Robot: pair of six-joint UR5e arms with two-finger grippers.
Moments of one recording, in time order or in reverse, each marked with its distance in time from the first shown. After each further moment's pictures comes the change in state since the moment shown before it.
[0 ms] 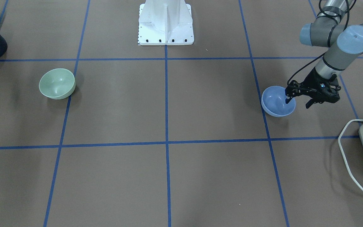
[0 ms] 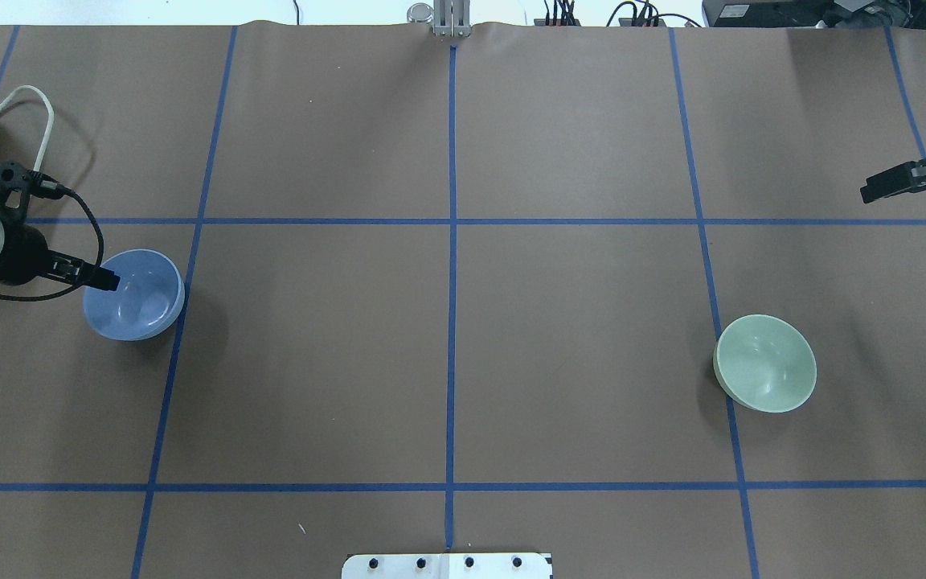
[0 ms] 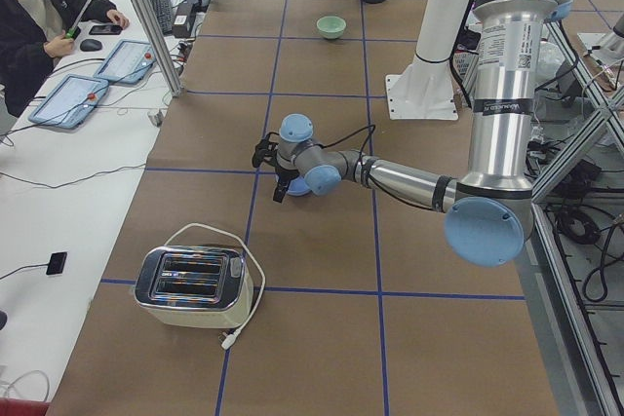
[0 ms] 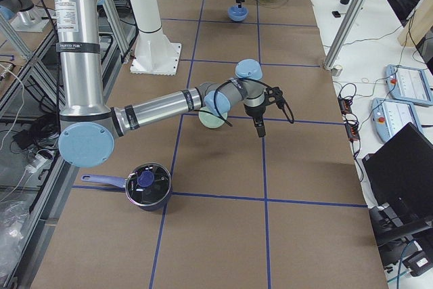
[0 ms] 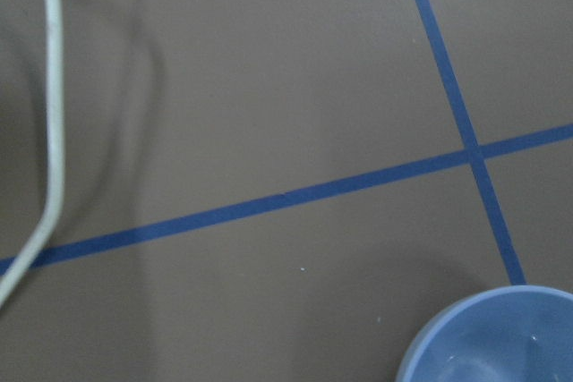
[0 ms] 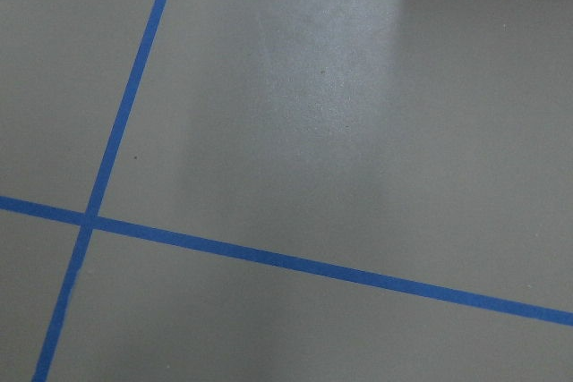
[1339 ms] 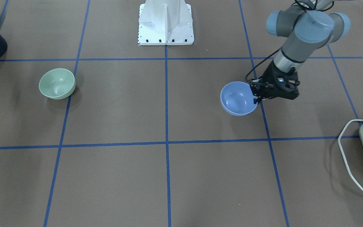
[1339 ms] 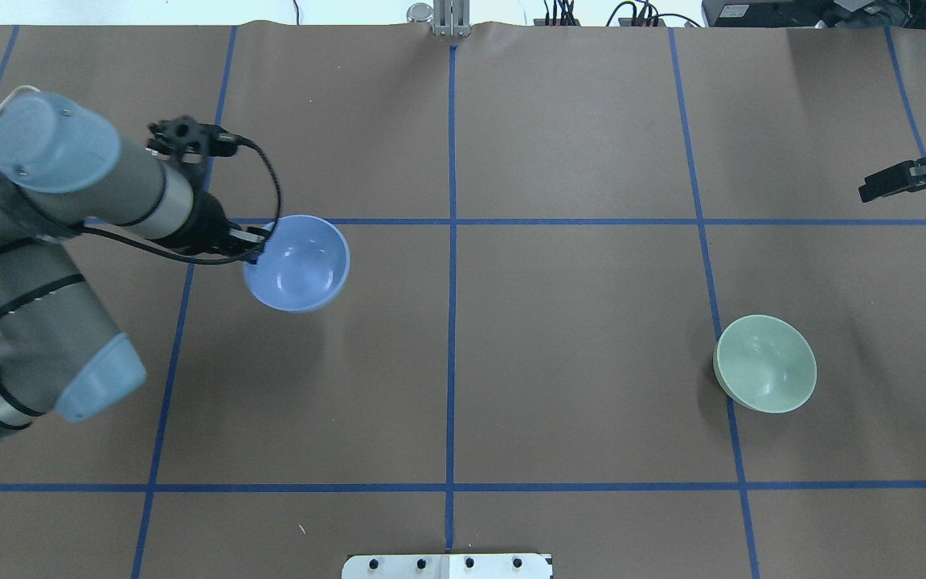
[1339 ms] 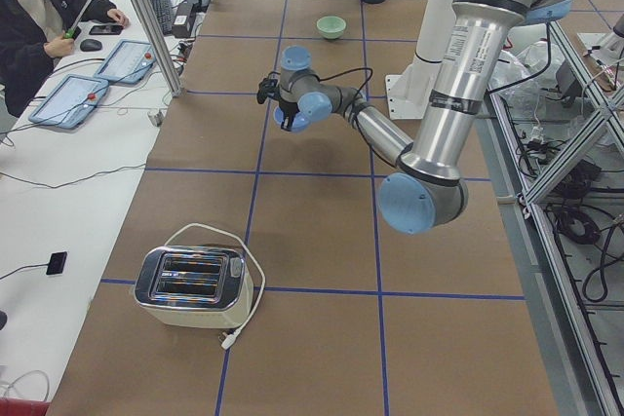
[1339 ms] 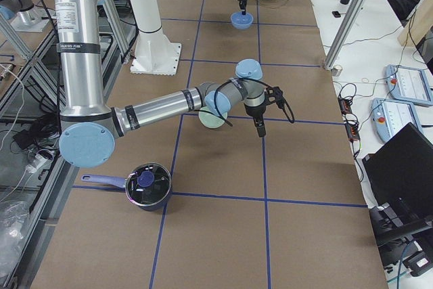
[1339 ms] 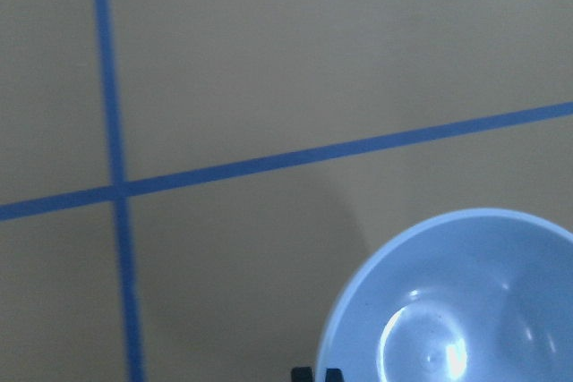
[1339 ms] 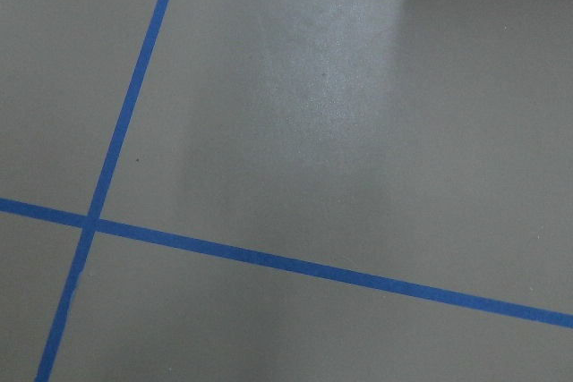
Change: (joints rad) left arm 0.181 -0.429 -0.097 0.433 0.077 -0.279; right arm -0.001 0.004 -0.002 0.001 0.000 0.004
